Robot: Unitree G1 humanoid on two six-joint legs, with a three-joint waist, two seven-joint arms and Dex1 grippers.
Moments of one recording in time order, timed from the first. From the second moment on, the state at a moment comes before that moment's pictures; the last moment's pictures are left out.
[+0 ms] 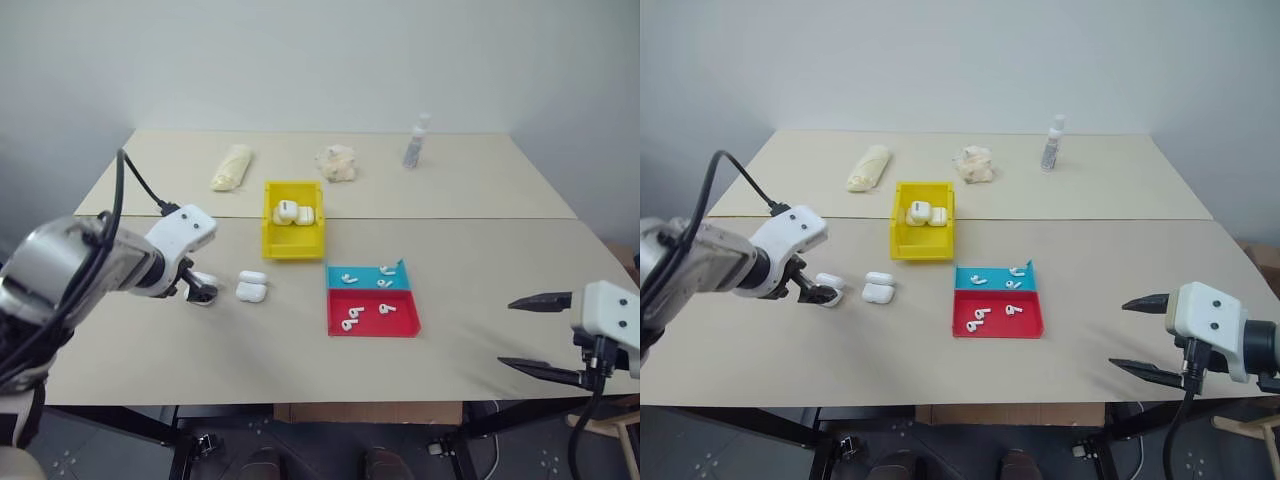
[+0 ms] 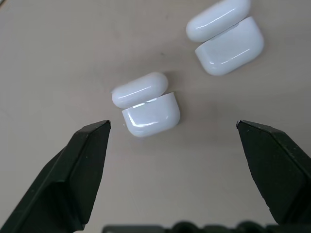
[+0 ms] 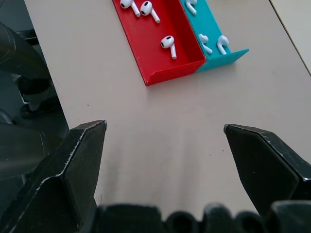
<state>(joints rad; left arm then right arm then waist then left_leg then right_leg) -1.00 1.10 -0.38 -0.22 -0.59 1.61 -0.50 0.24 -1.07 -0.60 -0.44 0.41 0.32 1.26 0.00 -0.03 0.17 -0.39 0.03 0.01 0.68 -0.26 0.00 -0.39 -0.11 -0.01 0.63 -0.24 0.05</state>
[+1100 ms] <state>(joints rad) -1.31 0.80 -0.79 0.58 -0.36 1.51 -0.78 0.30 -1.03 -0.62 -0.50 0.41 0.42 1.17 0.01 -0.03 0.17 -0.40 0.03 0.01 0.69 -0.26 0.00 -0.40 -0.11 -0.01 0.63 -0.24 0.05</state>
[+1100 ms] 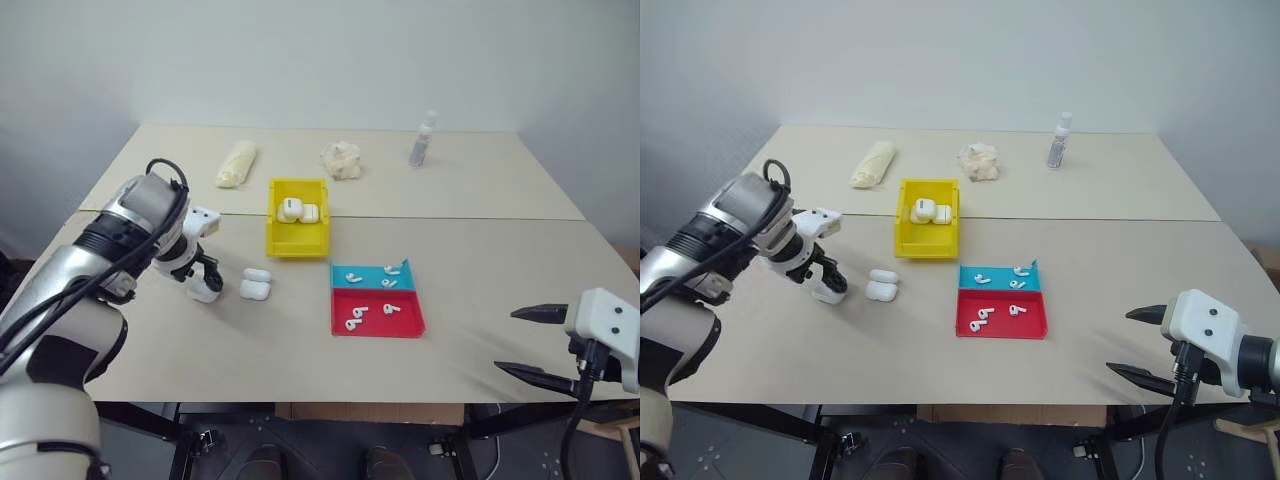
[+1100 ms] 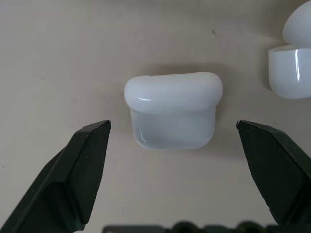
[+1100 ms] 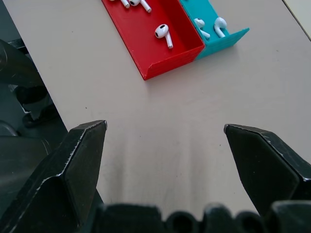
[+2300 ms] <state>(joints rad) -1.26 0.74 -0.76 0.73 -0.20 1.41 -0.91 0.31 -1.03 -0.62 -0.54 0.41 0.47 1.13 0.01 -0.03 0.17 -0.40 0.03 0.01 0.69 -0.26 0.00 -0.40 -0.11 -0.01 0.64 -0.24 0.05</state>
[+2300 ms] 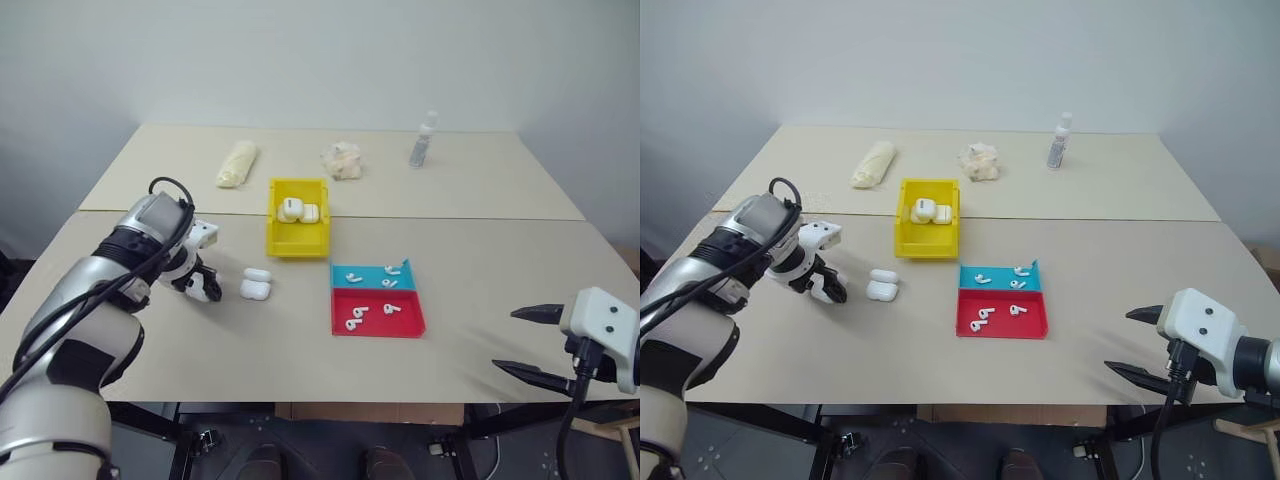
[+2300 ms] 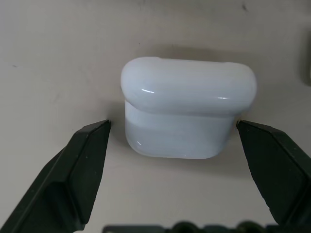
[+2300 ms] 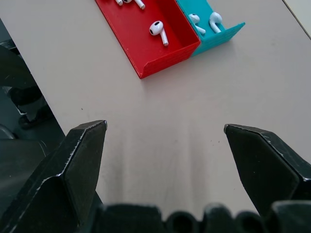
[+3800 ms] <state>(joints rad) -0.13 0.31 -0.02 -0.04 -0.34 -0.21 -1.01 -0.77 -1.14 0.47 -0.43 0.15 0.65 1.31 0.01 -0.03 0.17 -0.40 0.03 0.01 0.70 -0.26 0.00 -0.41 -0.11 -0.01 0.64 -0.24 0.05</state>
